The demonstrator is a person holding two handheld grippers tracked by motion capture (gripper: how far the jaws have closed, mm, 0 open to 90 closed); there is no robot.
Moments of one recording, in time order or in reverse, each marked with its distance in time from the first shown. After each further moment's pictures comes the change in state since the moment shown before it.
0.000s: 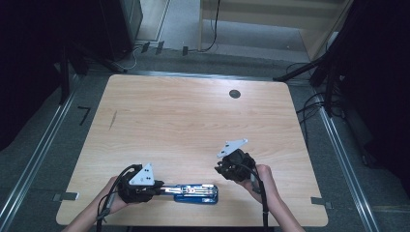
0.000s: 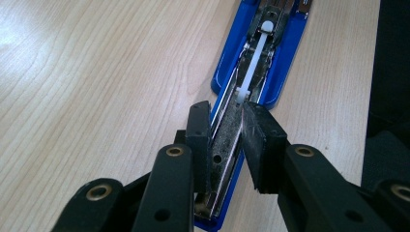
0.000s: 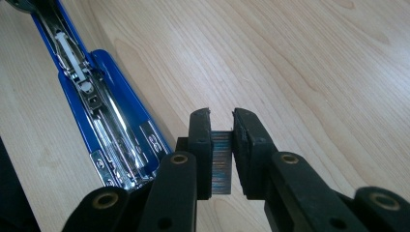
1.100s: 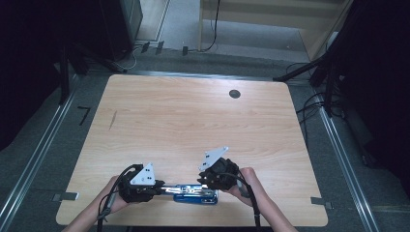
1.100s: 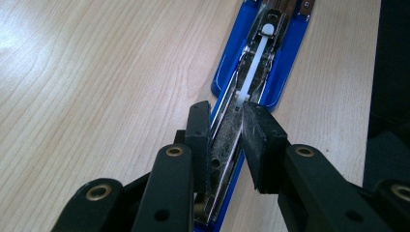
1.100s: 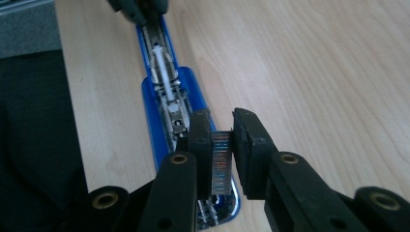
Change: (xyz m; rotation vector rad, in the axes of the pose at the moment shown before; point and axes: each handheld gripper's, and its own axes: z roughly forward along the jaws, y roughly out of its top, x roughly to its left) left arm 0.000 0.002 0.001 0.001 0.000 0.007; right arm 0.036 0.019 0.013 -0.017 0.163 -0.195
